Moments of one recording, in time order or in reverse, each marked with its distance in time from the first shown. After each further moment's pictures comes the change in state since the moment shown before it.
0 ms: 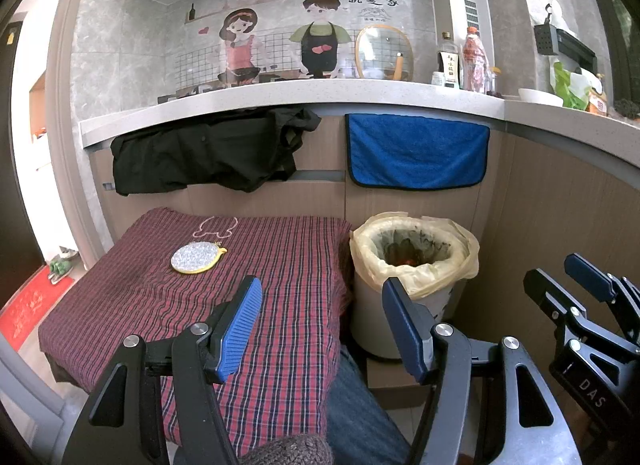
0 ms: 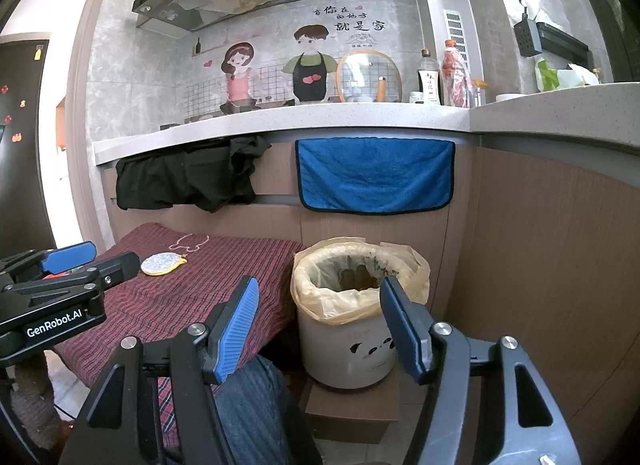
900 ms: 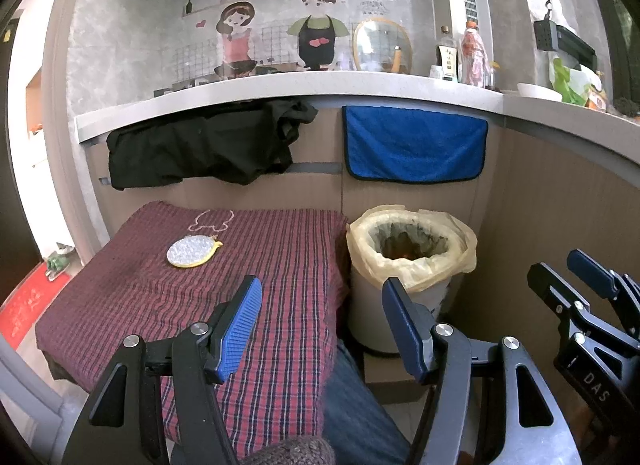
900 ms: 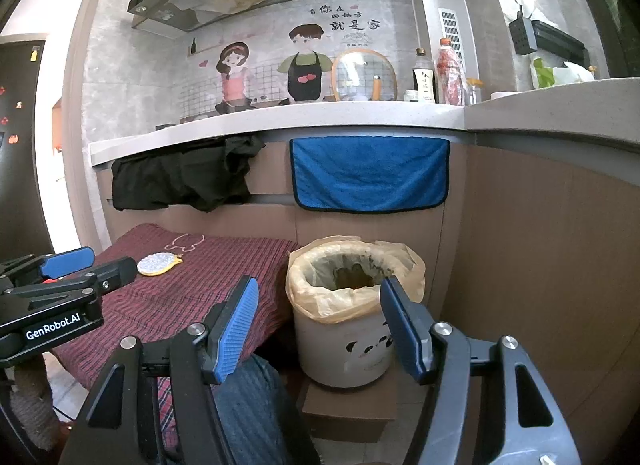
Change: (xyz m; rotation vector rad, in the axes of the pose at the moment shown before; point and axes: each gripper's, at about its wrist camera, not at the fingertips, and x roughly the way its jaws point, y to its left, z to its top) left arm 0.003 0.001 -0.002 0.005 0.026 -0.016; right arm -0.003 -0.001 -0.004 0.004 0.000 -0.021
